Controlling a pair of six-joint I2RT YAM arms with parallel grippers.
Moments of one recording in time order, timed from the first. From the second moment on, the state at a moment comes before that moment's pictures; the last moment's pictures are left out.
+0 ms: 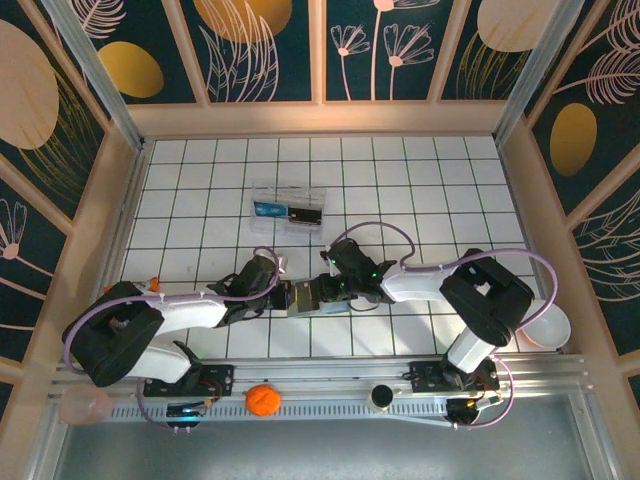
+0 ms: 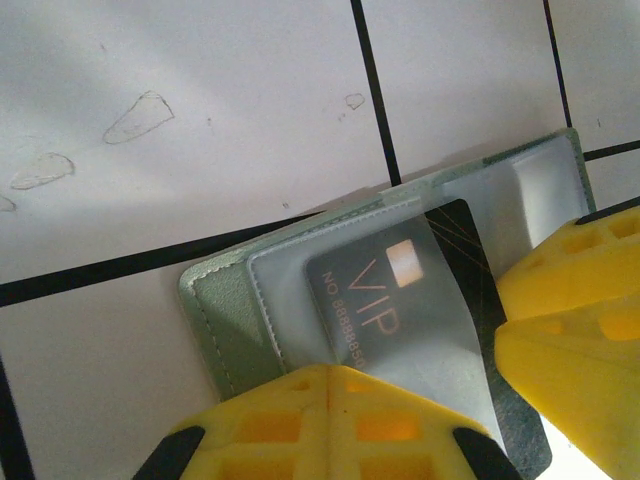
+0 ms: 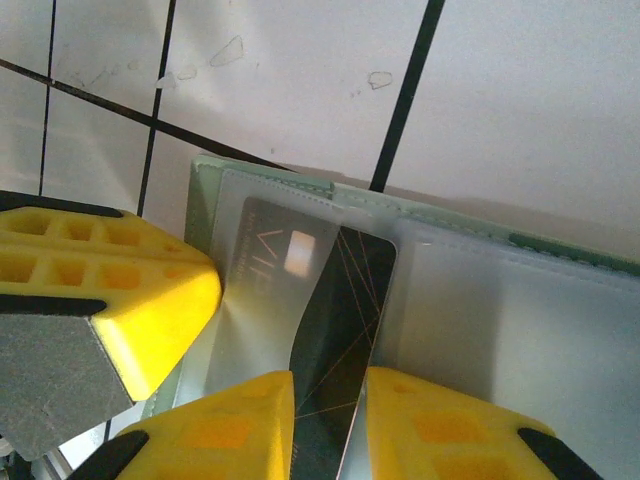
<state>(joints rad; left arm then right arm) -0.76 1.40 0.39 0.17 0.15 -0.72 0.90 1.64 0.70 0.06 -0.30 0.72</state>
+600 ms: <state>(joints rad) -0.76 1.40 0.39 0.18 0.15 -0.72 0.88 1.52 0.63 0.04 -0.27 0.76</state>
